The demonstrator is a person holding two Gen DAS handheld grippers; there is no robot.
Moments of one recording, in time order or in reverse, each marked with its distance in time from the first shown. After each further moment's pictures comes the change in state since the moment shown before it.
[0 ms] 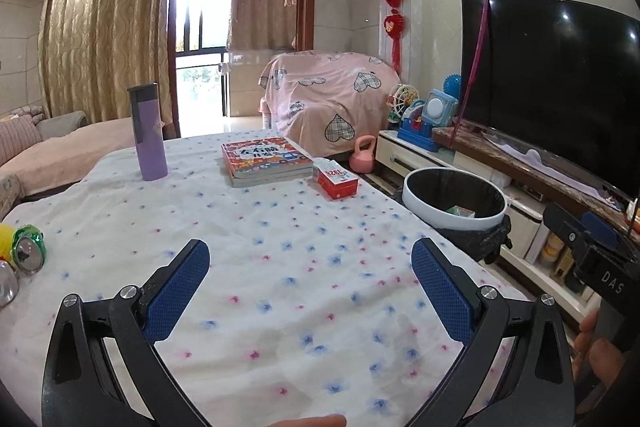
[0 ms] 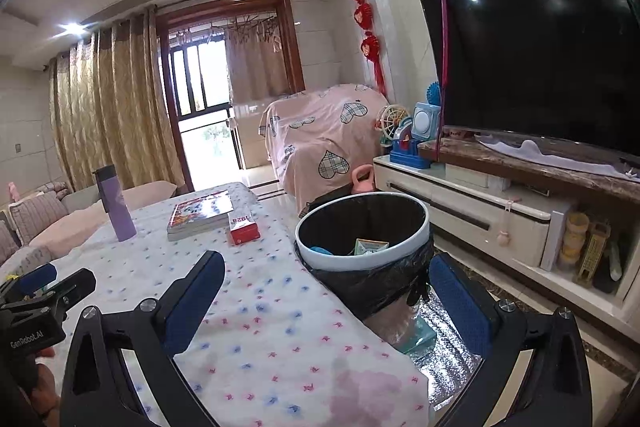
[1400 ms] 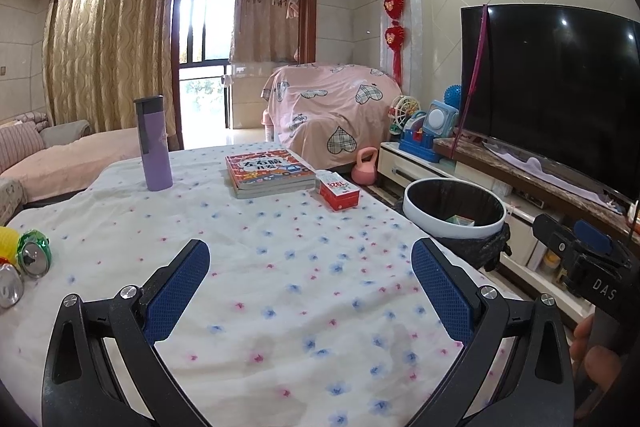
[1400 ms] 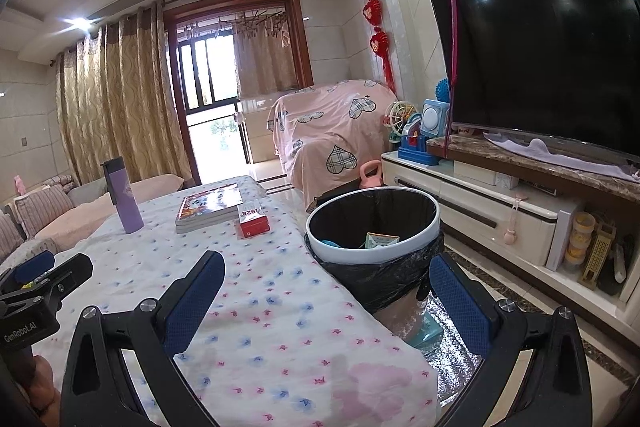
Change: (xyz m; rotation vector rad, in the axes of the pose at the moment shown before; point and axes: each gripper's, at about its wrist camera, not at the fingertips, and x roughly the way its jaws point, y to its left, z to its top) left arm -0.011 -0.002 0.001 0.001 -0.046 0.011; right arm 0.000 0.006 -0.004 -0.012 0.022 0.025
